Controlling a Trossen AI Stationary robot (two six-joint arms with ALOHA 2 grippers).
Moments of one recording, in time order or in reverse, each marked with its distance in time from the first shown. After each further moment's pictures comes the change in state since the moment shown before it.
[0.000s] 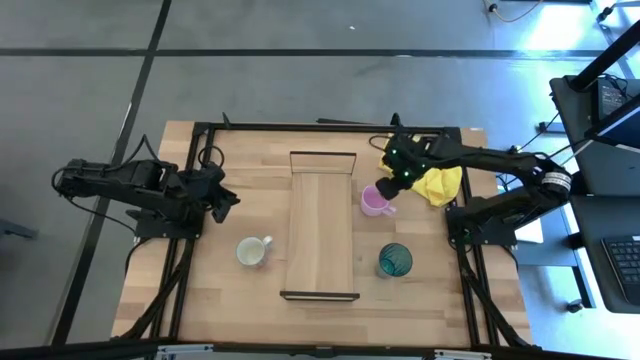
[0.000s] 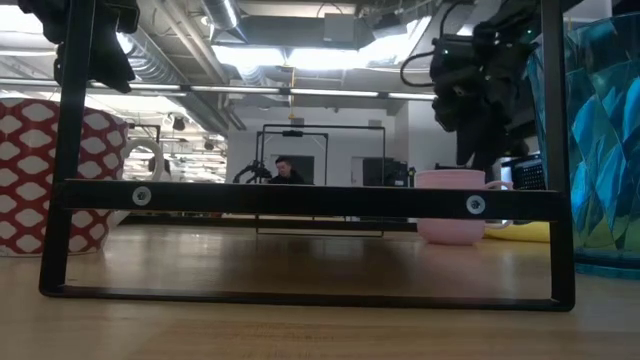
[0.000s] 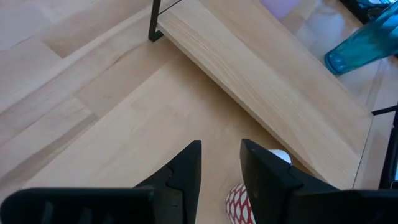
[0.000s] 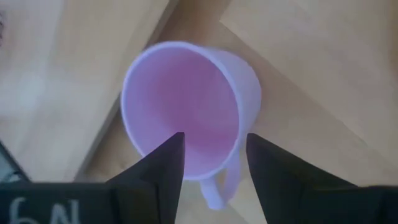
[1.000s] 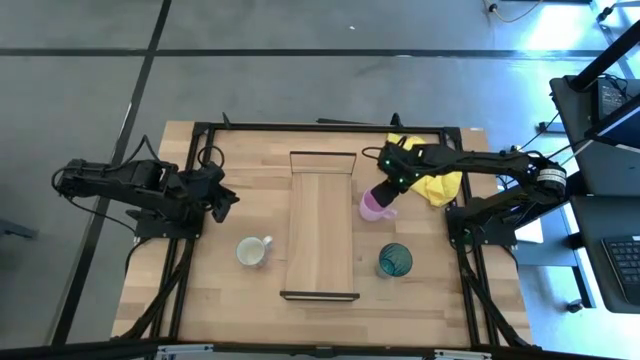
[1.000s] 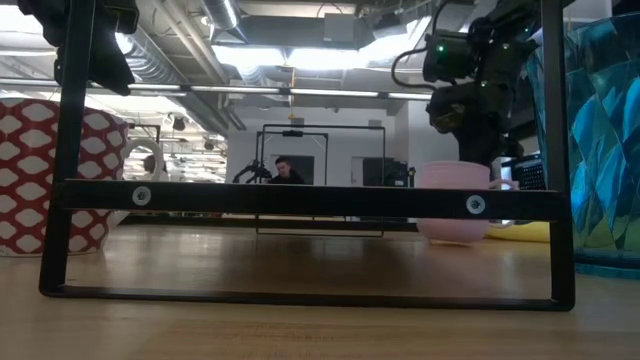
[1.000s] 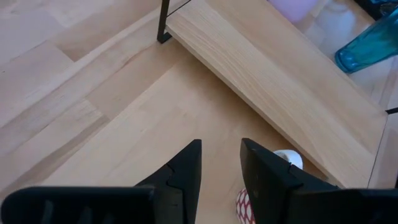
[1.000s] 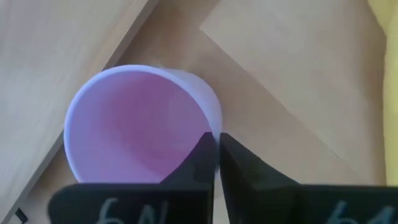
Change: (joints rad) left arm 0.000 0.000 0.000 -0.018 -0.027 0.022; right arm 0.107 0.039 -0.001 0.032 0.179 0.015
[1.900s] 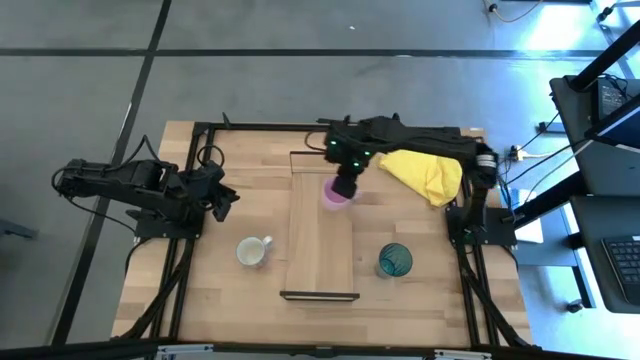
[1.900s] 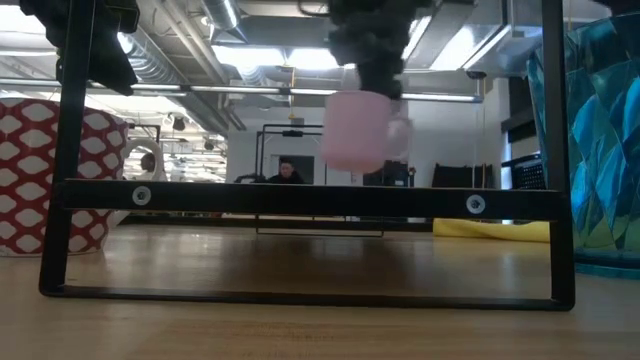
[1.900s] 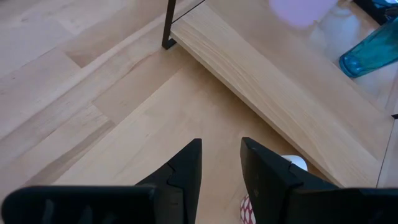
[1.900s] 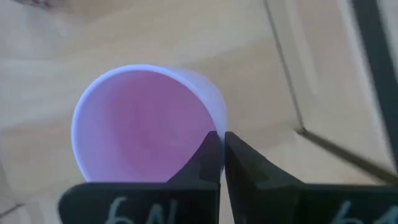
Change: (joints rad) left arm 0.000 0.000 0.000 0.005 -0.028 0.006; right arm 0.106 0.526 0.939 -0.418 0.009 -0.434
